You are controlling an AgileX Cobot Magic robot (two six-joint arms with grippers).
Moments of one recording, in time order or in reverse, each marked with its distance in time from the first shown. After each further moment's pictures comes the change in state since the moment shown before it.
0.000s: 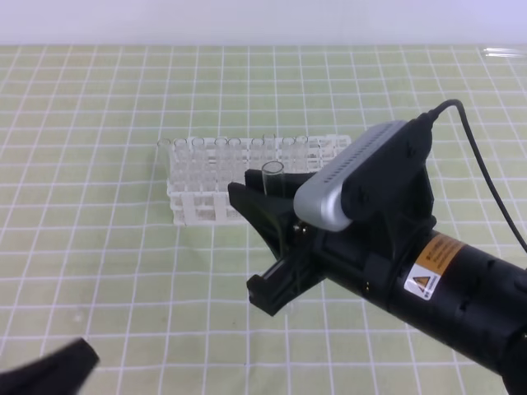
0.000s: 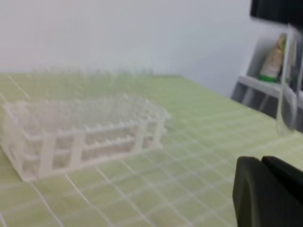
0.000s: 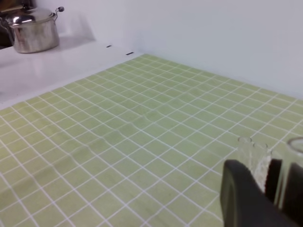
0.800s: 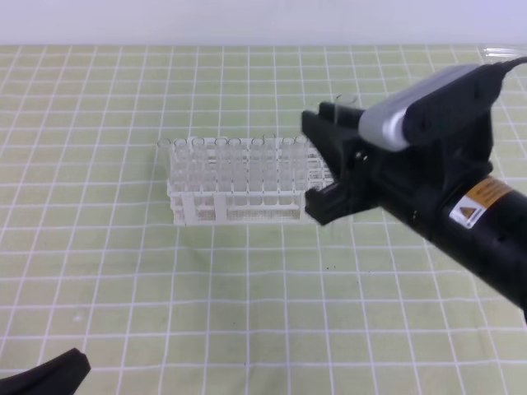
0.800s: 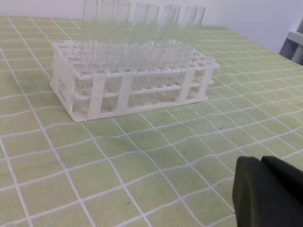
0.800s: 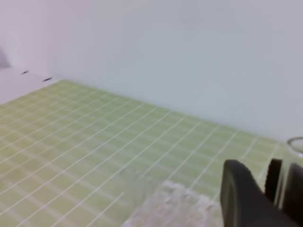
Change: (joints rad) left arm -0.003 -0.006 0.093 0.002 0.103 -0.017; right arm -0.171 0.007 0.000 0.025 -0.059 -0.056
